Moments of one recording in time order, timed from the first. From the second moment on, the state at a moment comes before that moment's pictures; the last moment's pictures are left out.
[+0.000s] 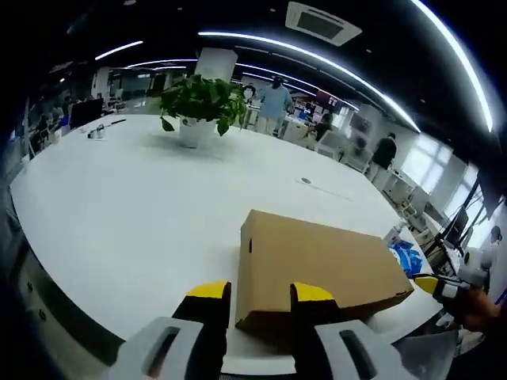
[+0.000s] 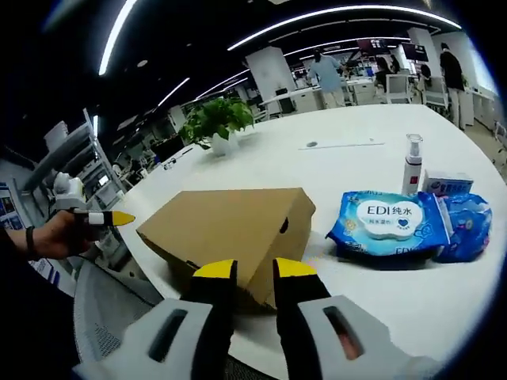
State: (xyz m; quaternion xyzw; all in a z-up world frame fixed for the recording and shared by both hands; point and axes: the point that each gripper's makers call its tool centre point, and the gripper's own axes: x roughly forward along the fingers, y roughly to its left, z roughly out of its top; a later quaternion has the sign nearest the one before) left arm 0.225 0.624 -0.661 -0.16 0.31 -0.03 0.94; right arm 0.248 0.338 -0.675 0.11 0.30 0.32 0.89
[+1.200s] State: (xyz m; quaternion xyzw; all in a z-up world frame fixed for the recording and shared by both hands) left arm 0.323 0.591 -0.697 -0.16 0.35 -0.10 0.92; right arm 0.327 0.337 -0.704 0.09 0.34 0.30 0.89
